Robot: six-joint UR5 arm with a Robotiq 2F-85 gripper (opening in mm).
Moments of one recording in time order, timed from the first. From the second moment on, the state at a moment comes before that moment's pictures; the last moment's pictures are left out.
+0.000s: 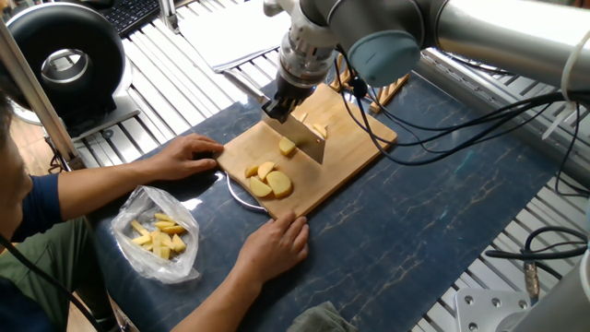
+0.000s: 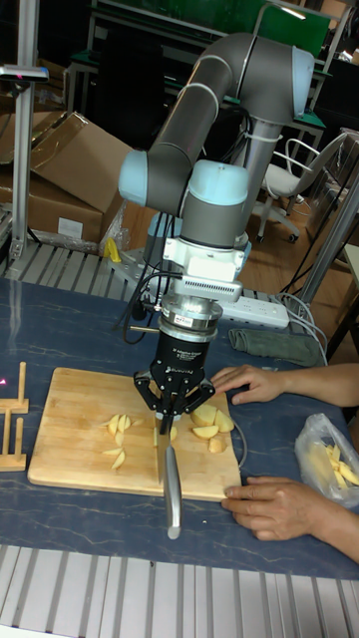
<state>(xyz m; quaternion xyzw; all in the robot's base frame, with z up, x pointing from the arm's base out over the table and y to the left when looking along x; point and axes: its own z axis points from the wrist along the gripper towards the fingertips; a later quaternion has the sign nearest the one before) 0.605 0.021 0.067 -0.04 0.99 0.01 0.16</state>
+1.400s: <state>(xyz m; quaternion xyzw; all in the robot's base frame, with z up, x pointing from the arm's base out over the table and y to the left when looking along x) 0.600 0.026 0.091 -0.04 0.99 0.02 0.14</state>
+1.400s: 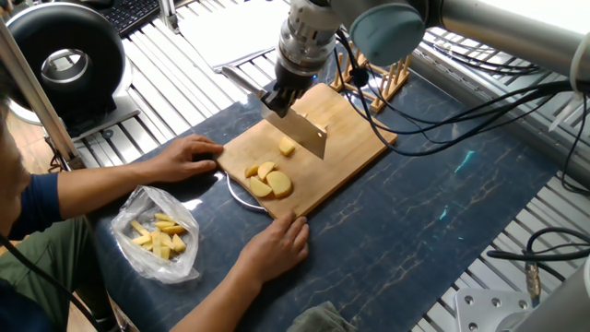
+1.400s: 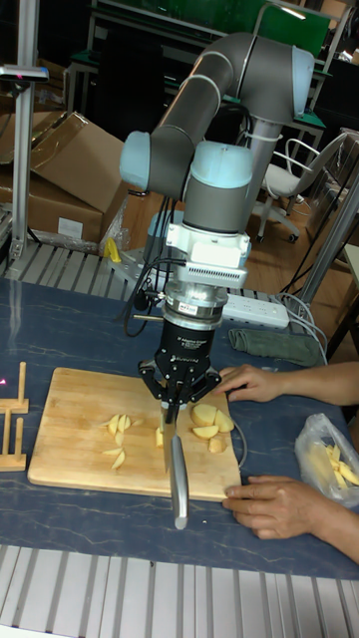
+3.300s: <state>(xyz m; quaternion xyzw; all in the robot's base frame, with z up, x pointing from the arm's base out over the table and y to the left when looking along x) 0.599 0.030 0.089 -0.07 0.99 0.01 0.14</state>
